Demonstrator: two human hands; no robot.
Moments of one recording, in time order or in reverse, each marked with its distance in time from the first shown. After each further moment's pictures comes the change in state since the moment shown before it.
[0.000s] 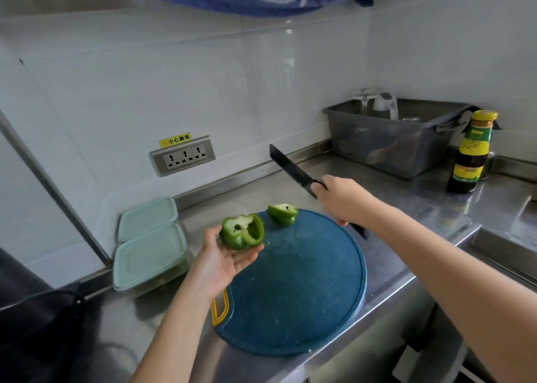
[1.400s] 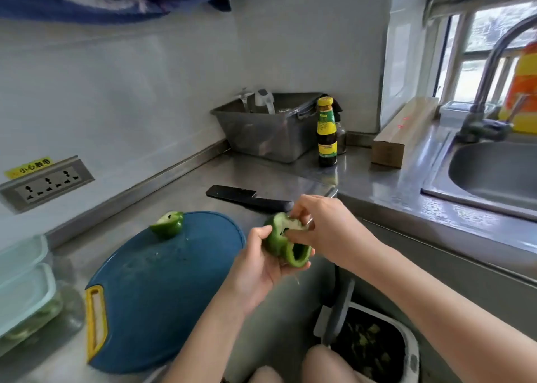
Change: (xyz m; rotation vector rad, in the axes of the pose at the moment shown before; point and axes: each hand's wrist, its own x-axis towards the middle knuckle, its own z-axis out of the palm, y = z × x) left_hand -0.050 -0.142 0.190 0.198 -0.523 -0.201; right_hand -0.155 0.114 -0.061 -0.087 0.240 -0.024
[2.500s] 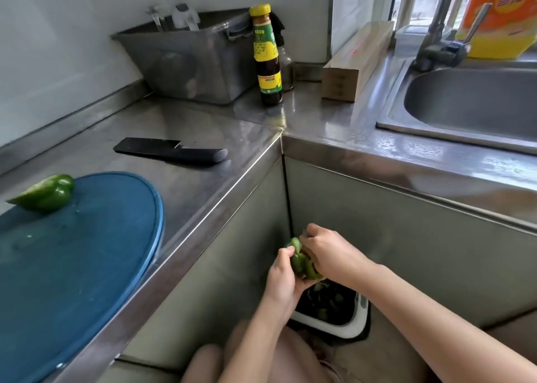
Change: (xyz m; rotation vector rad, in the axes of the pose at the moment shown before) left_hand 0.091 -0.203 0.004 -0.109 0.311 -0.277; right_hand -0.064 0.183 0.116 -0.330 -0.334 0.055
